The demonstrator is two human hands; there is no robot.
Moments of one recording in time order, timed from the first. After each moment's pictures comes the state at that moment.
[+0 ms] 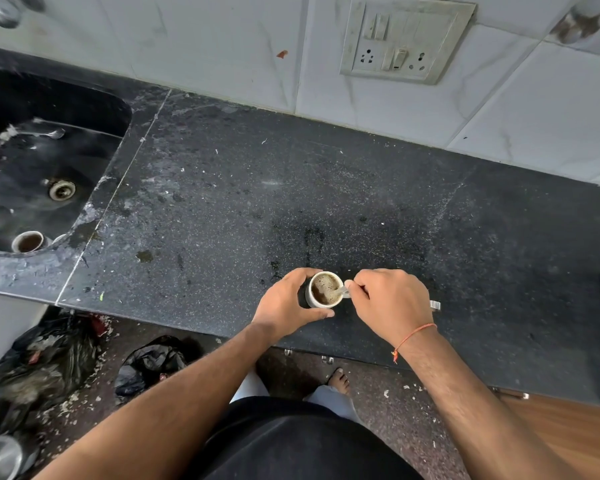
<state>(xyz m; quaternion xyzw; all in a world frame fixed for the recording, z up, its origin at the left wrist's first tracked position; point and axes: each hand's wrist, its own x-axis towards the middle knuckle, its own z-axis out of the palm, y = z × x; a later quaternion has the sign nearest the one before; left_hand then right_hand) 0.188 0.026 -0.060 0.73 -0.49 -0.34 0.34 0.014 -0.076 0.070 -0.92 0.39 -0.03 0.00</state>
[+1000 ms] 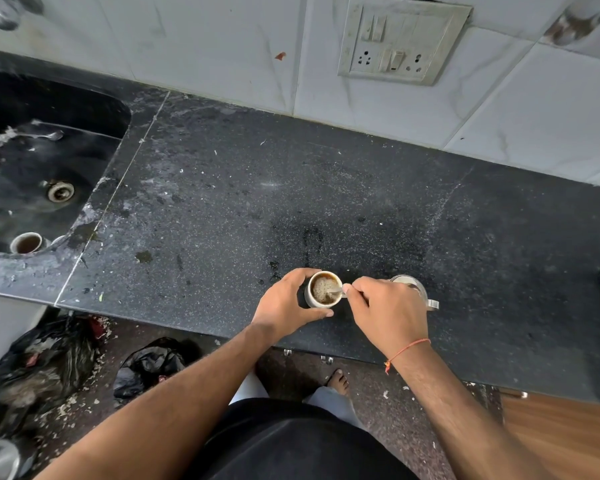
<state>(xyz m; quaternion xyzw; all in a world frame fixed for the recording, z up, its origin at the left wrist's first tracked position) 0.186 0.027 -0.060 0.73 -0.49 -0.33 0.34 0.005 -0.062 0.057 -0.90 0.42 -0.09 0.02</state>
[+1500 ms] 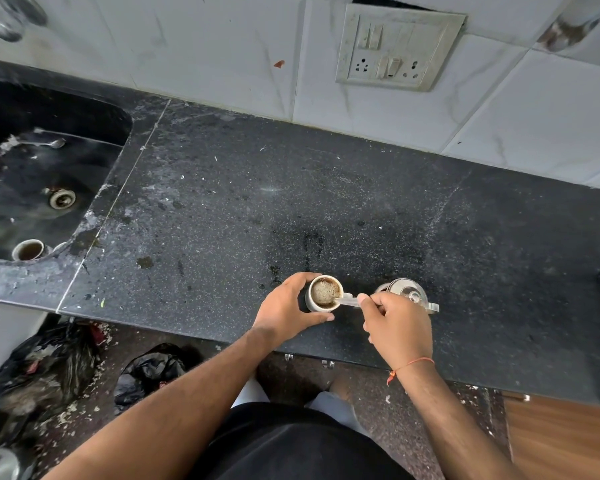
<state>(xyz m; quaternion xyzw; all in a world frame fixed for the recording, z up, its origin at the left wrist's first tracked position) 0.187 0.025 -0.065 0.73 -0.49 -0.34 0.34 -0.012 -0.051 0.046 -0.77 0.58 -0.09 0.24</state>
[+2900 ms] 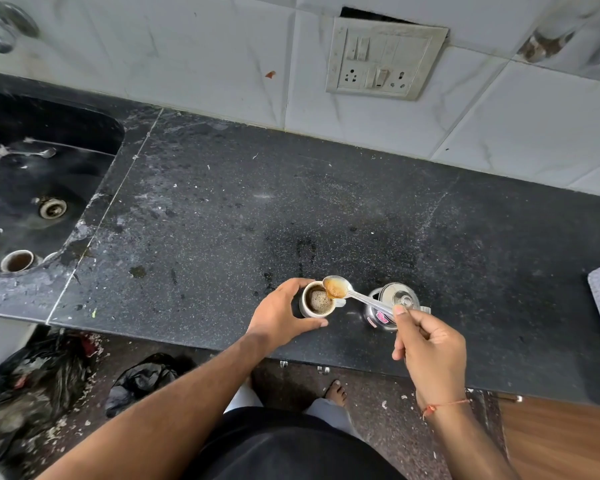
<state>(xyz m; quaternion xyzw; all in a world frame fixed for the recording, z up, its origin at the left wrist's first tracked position) 0.189 0.026 -0.057 0.73 -0.48 -0.35 0.33 -0.048 -0.028 0.084 -0.59 0.60 -0.31 0.44</state>
